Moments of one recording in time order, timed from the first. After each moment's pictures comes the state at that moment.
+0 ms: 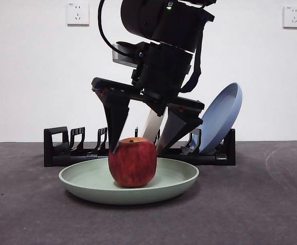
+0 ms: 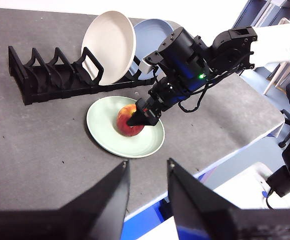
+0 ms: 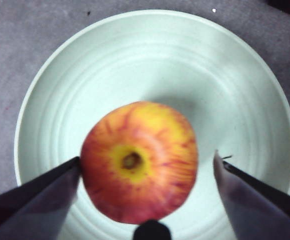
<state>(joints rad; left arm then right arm) -0.88 0.24 1.20 -1.33 -0.15 -0.45 0.80 1.82 1.30 -0.55 0.01 0.24</state>
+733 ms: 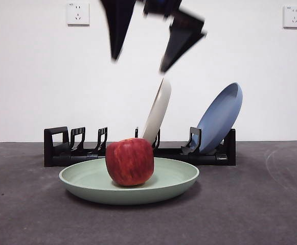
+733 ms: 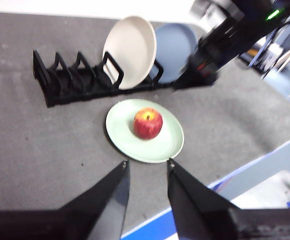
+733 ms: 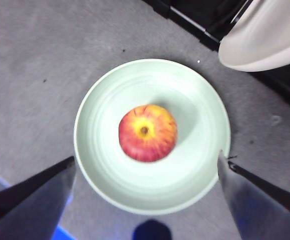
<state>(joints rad) -0.88 0.32 1.20 -1.32 -0.23 -0.45 0.80 1.74 1.75 -1.09 0.01 0.08</state>
